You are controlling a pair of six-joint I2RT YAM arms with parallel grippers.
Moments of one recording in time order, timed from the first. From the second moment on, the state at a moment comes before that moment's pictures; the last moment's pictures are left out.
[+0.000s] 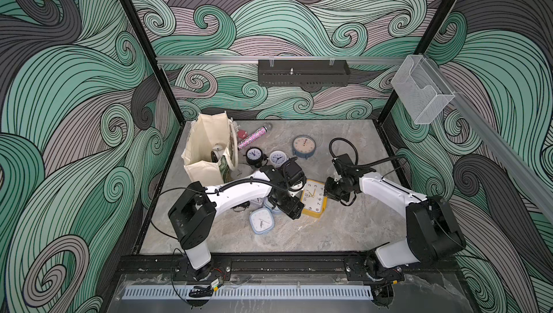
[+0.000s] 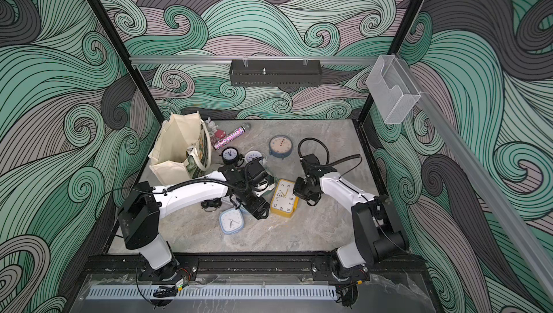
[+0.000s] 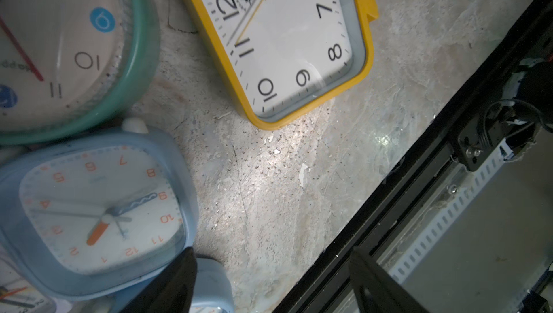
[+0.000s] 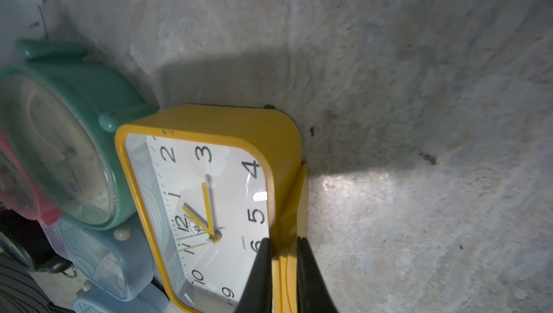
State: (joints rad) left arm -0.93 1.73 1.31 -0.88 0.24 -0.21; right arm 0.32 1.48 0.86 -0.66 -0.20 0.70
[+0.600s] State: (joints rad) left arm -0.95 1.90 1.41 -0.79 0.30 -0.31; right arm 0.18 1.39 0.85 -0.62 -0.21 0.77
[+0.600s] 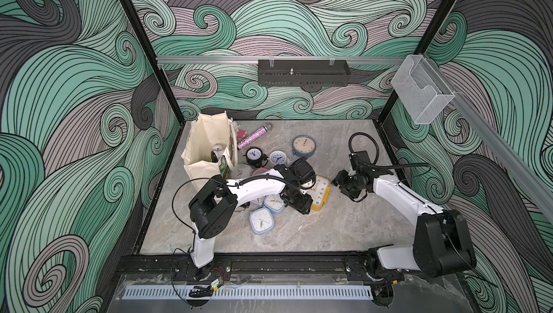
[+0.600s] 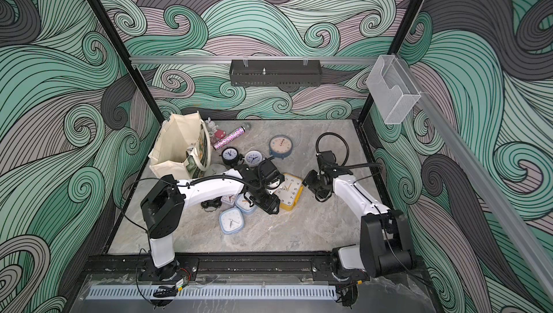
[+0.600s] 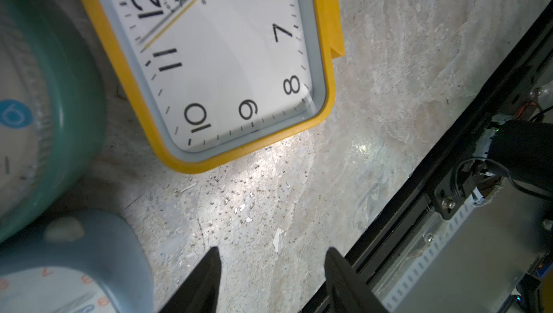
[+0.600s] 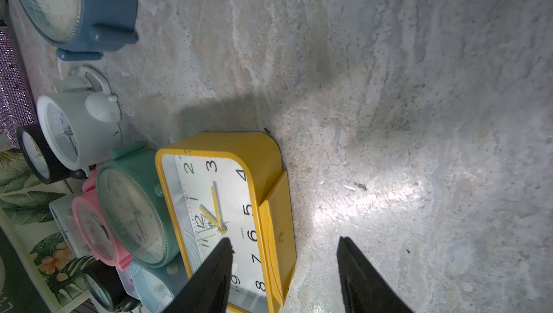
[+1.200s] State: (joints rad) left arm -0.95 2.10 1.57 -0.75 0.22 -0.45; right arm 0.16 1.37 0.88 -0.66 -0.23 0.67
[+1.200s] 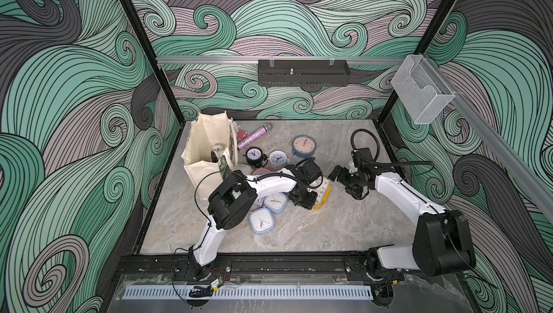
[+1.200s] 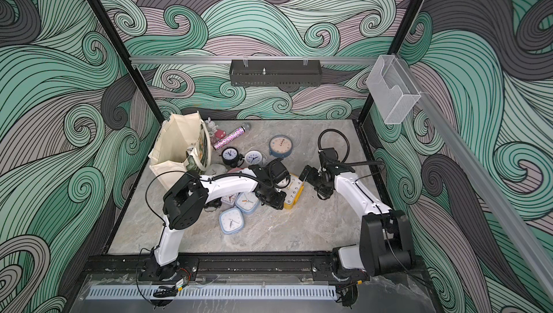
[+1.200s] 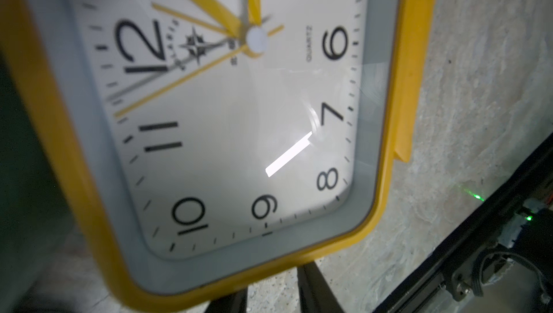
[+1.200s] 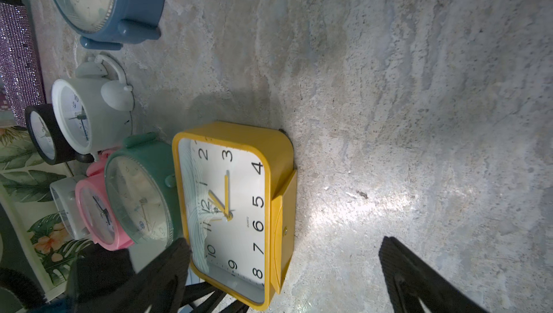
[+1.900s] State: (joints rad) left arm -0.76 2.30 2.01 -0.89 0.03 -0.42; right arm 0.15 1.37 0.88 -0.69 -0.13 0.58
